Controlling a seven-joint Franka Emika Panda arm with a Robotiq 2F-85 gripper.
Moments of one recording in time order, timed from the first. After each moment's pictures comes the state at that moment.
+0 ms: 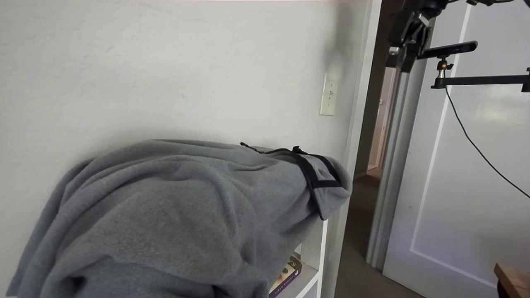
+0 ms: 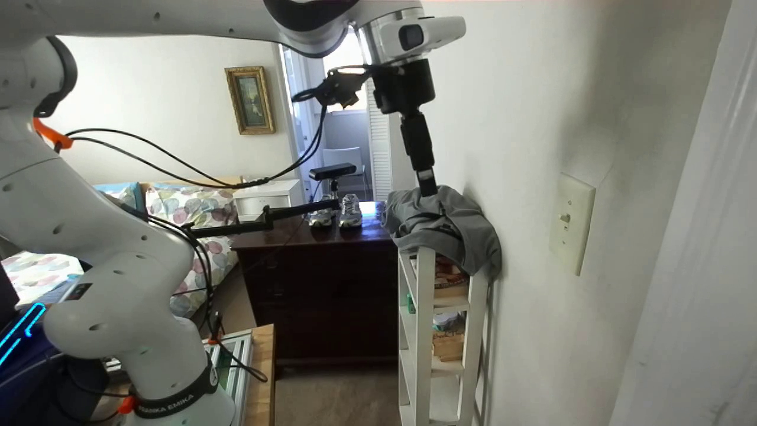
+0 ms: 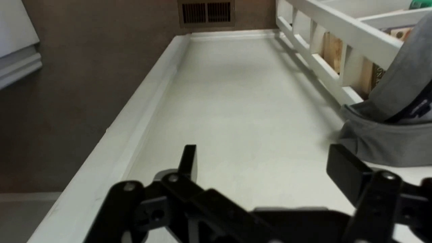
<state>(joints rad) -0.13 -0.47 -0.05 -2.13 -0.11 1.88 0.20</state>
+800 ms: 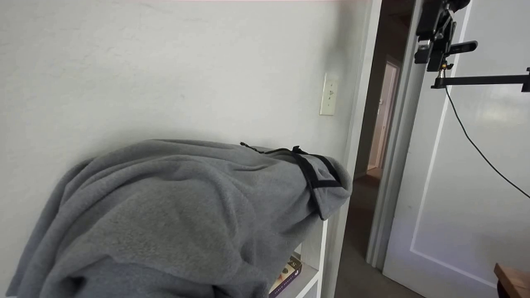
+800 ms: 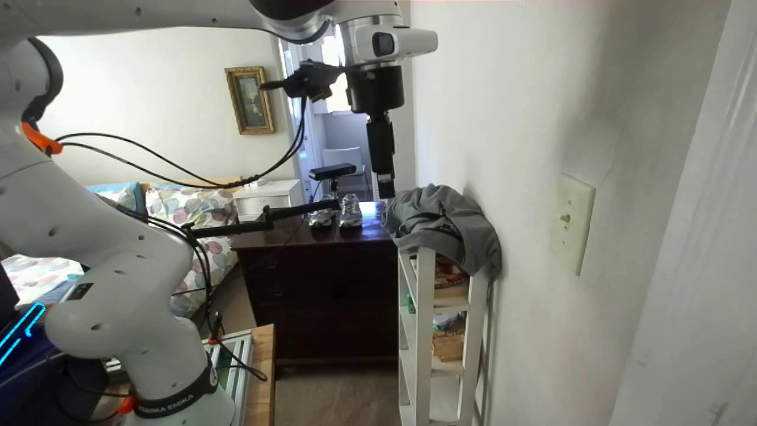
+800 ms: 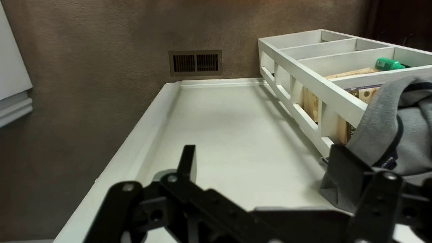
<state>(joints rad) -0.11 -0.53 -0.05 -2.14 -0.05 1.70 0.19</state>
